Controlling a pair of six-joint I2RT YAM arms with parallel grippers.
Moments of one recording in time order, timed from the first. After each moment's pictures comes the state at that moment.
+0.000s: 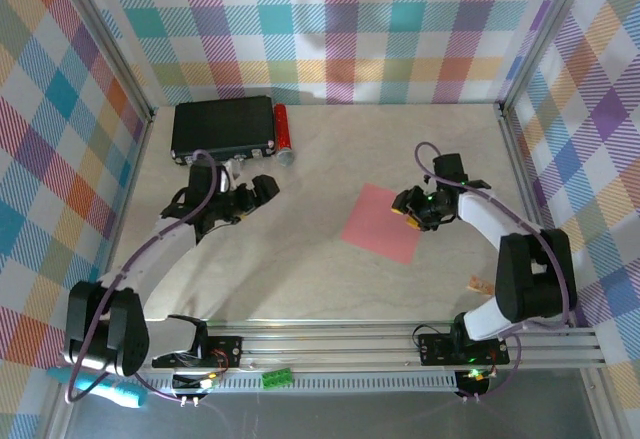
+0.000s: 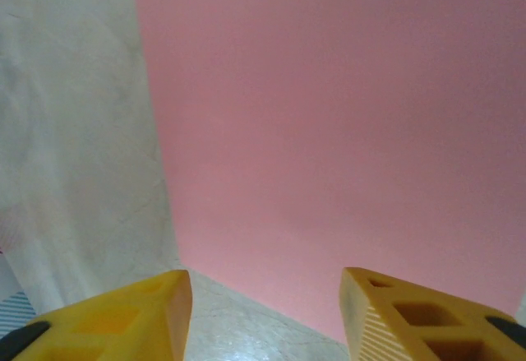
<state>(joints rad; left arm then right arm) -0.23 1.27 0.80 -0.27 0.44 -0.73 0.15 1.53 0.92 -0.55 -0.46 0.67</state>
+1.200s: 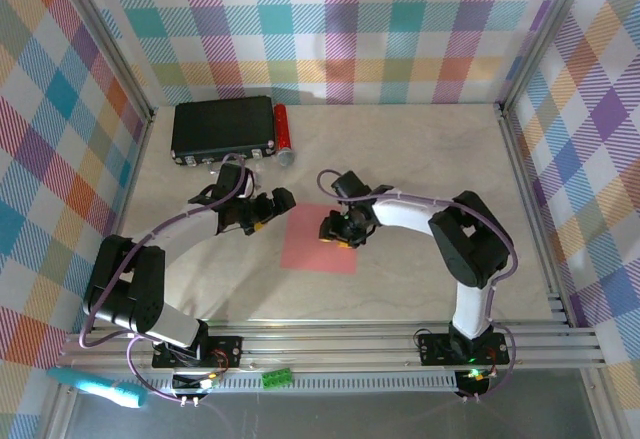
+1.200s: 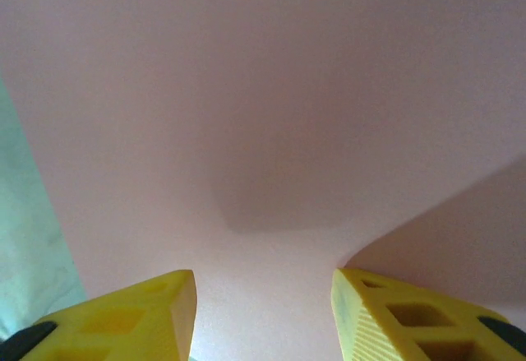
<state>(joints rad) -0.31 1.48 0.84 -0.28 0.40 -0.74 0.71 1.87 1.14 -0.46 -0.34 0.82</state>
